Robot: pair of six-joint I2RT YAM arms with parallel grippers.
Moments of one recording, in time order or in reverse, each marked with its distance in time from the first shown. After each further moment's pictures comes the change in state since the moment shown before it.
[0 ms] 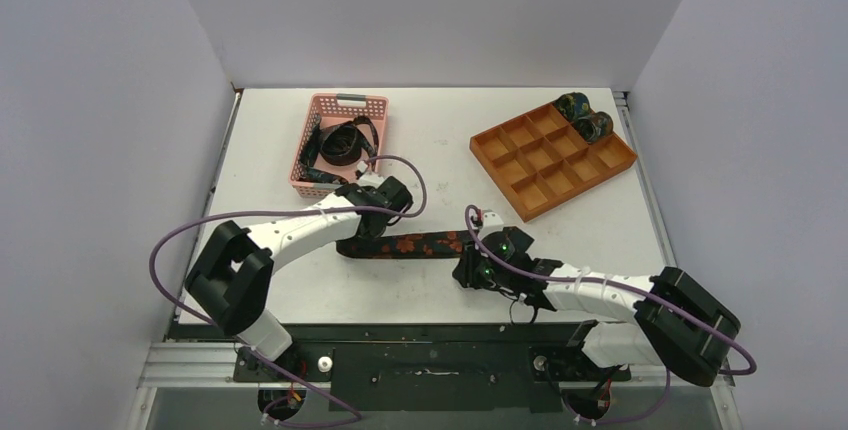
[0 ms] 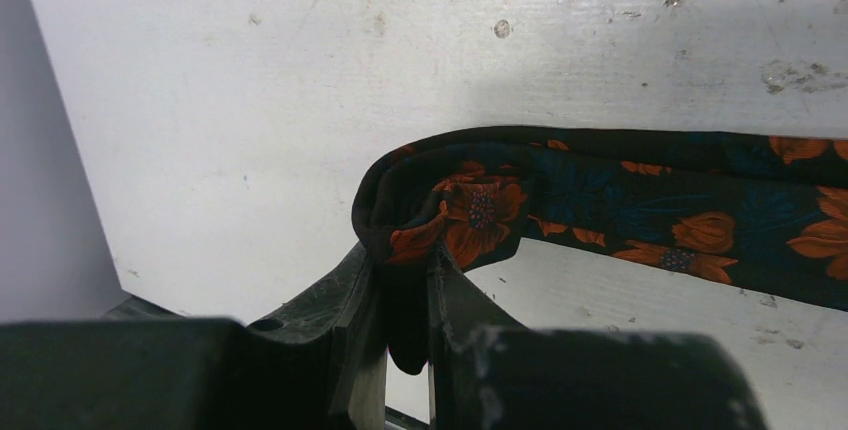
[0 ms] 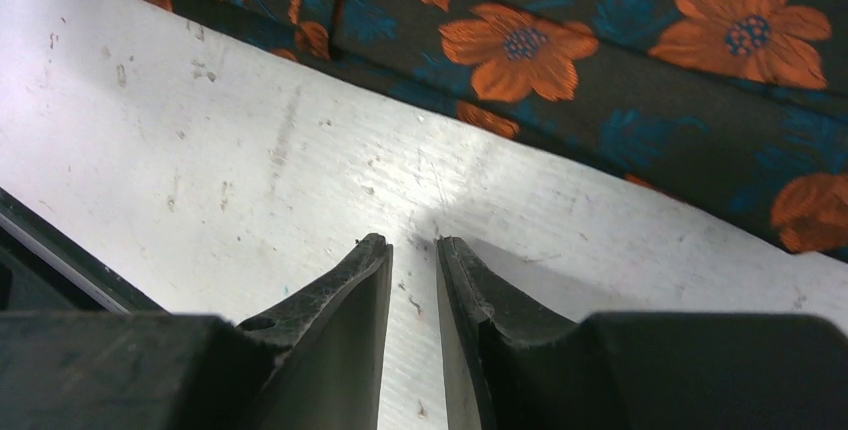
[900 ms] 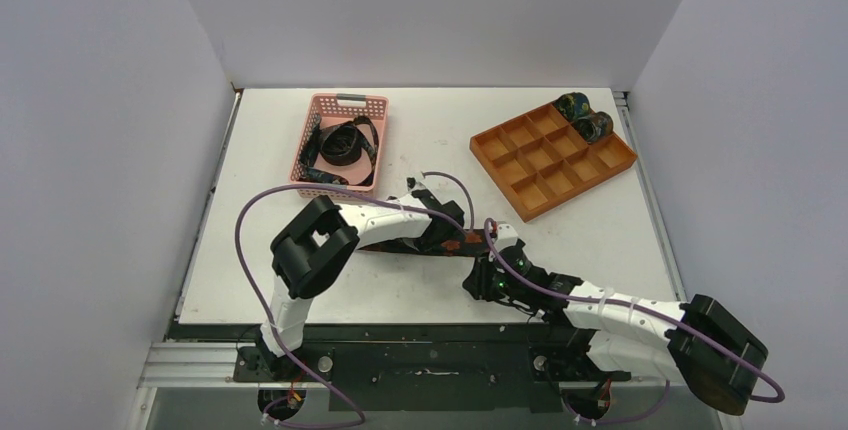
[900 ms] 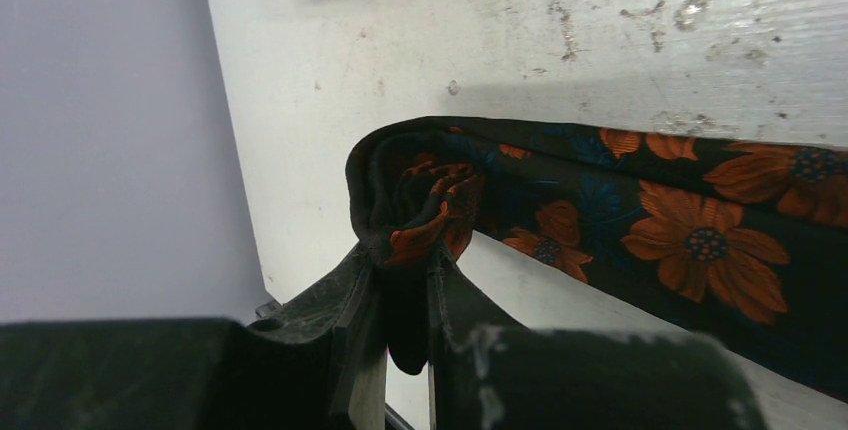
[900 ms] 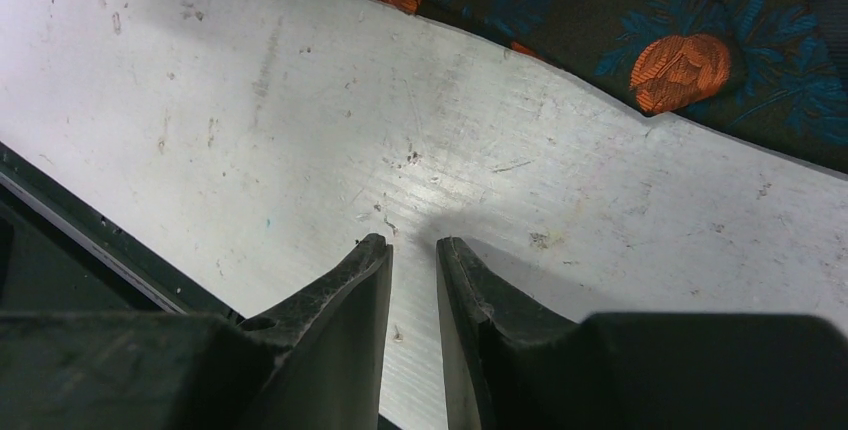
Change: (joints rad) left arm -0.215 0.443 0.339 -0.301 -0.334 -0.144; right arm 0.018 -0.201 -0.138 -0.046 0.010 0.034
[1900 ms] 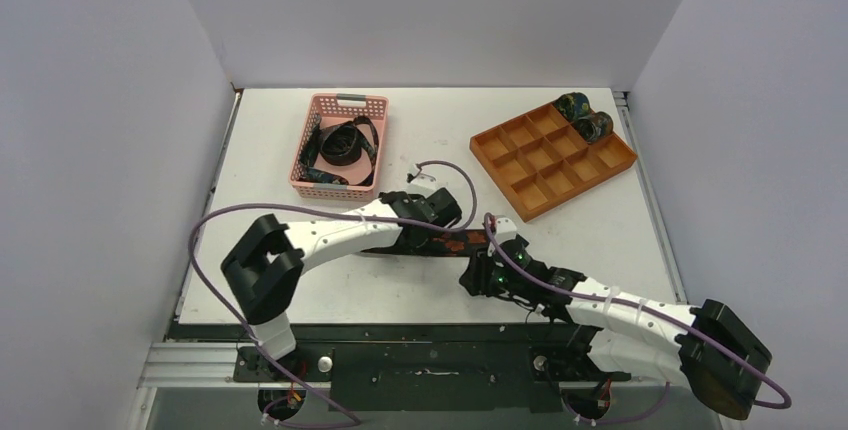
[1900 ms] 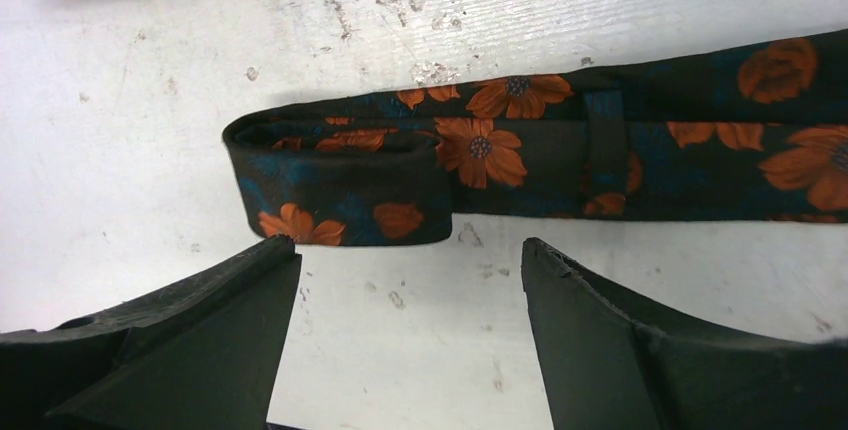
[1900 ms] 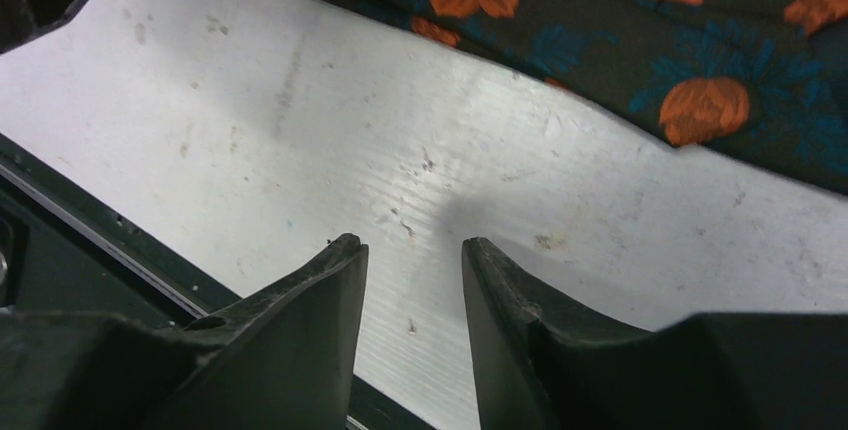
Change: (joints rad) left arm -0.026 -0.240 -0.114 0.322 0.344 0.054; right arm 0.001 -0.044 0.052 -0.107 0.009 -0.021
